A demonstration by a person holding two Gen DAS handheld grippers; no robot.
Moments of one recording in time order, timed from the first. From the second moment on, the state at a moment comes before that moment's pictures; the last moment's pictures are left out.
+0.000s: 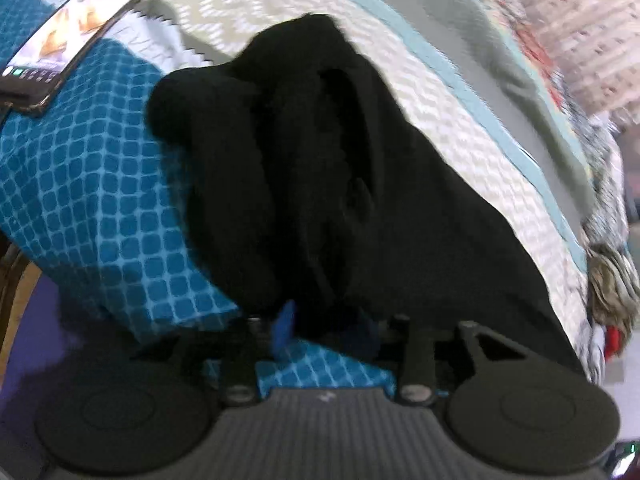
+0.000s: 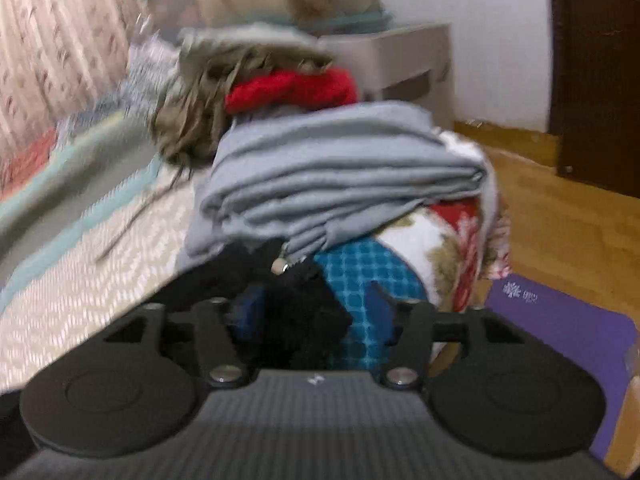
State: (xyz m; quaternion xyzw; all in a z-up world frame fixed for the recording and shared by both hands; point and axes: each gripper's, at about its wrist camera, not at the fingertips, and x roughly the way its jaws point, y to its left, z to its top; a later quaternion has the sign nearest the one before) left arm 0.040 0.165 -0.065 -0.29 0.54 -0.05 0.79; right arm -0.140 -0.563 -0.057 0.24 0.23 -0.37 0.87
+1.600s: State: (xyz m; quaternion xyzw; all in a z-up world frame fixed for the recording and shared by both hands) left arm 0.049 0.206 0.009 -0.32 0.34 -0.06 0.88; right arm -0.081 -0.392 -0.078 0.34 0.31 -0.03 0.89
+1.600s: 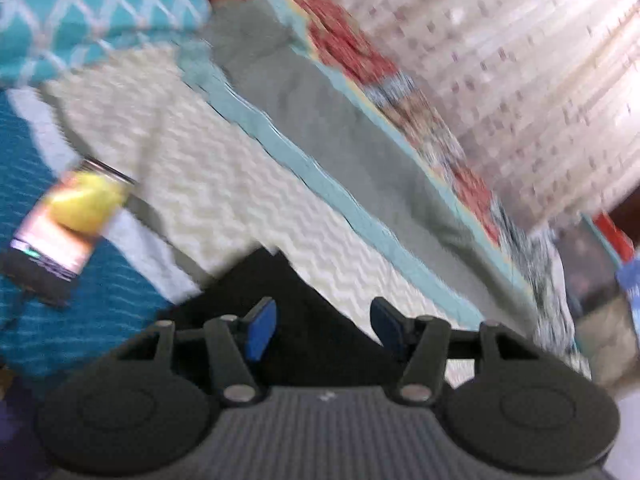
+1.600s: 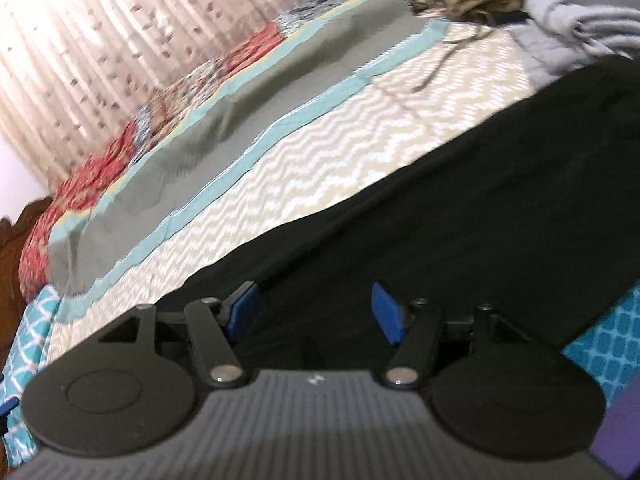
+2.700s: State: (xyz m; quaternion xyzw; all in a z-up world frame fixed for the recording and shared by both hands) left arm 0.072 0.044 -0.052 -0.11 0.50 -0.08 0.85; right arm -0.216 -0.545 -0.076 0.42 0.10 -0.21 0.88
